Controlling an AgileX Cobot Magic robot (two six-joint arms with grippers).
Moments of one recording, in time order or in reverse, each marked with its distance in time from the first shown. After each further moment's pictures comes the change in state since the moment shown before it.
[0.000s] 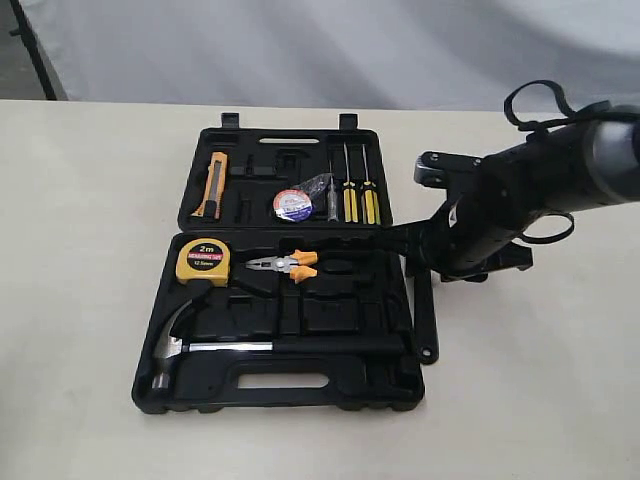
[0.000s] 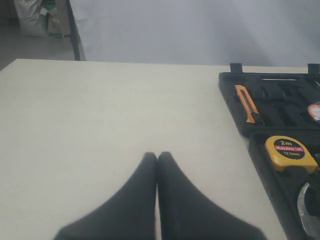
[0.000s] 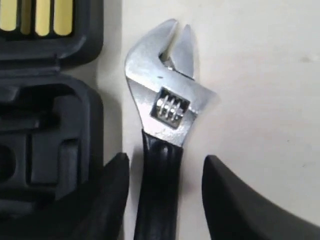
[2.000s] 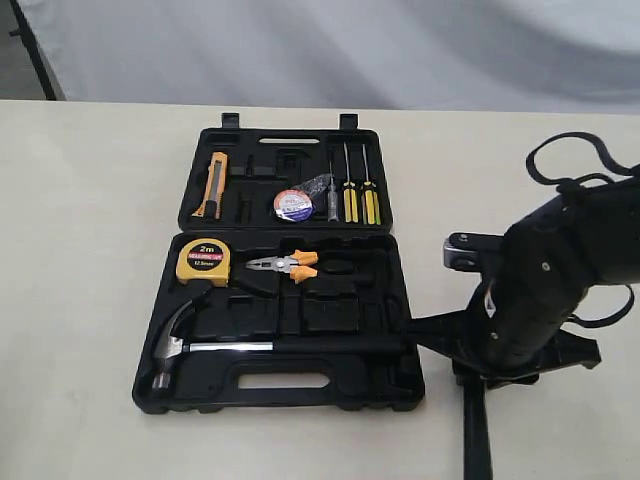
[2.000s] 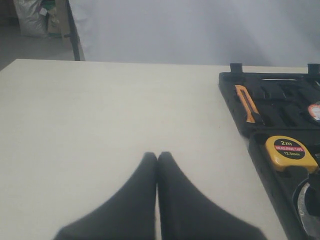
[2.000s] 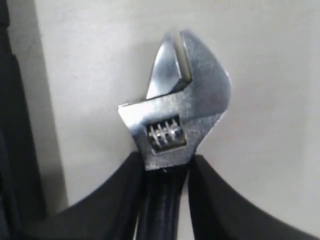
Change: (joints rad) left arm 0.000 0.000 0.000 0.000 0.000 0.000; right arm 0.102 -0.196 0.267 -0.038 0.234 0.171
